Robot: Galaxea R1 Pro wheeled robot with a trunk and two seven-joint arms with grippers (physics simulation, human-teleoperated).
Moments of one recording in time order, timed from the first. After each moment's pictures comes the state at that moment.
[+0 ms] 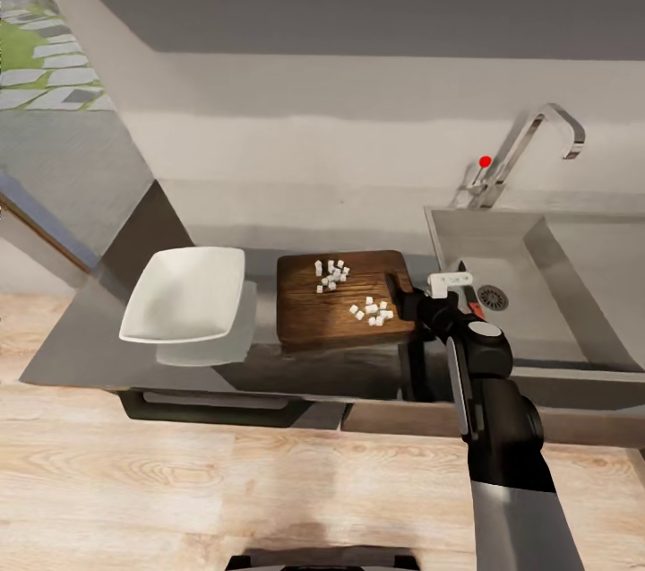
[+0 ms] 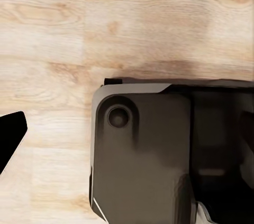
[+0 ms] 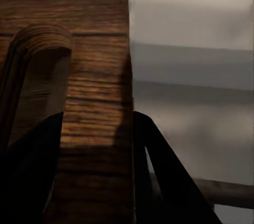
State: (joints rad) left arm 0.22 0.02 0.03 -0.97 0.06 -0.11 -0.07; right arm -0.62 0.17 -0.11 -1.56 0.28 0.69 0.25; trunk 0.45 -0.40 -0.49
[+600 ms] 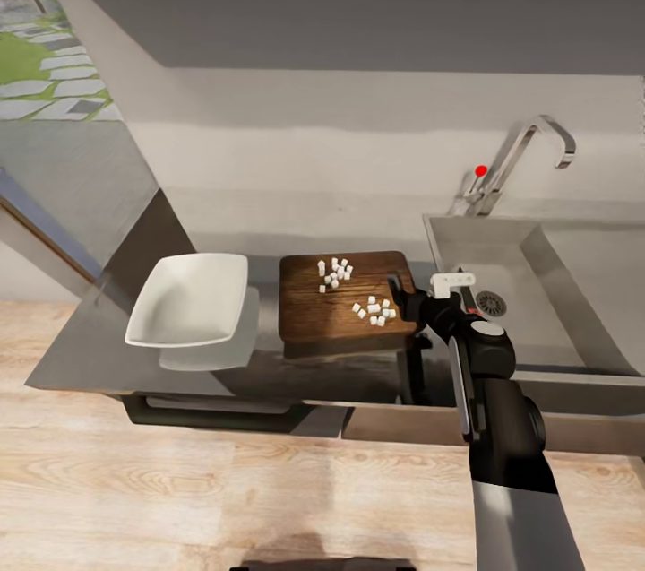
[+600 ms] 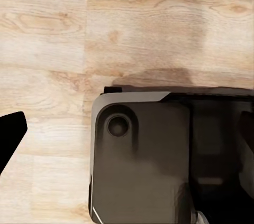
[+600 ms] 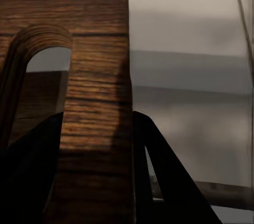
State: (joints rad) left arm 0.22 0.02 0.03 -0.97 0.06 -0.11 -0.07; right arm -0.62 0.17 -0.11 -1.57 0.28 0.72 0.25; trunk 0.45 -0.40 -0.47
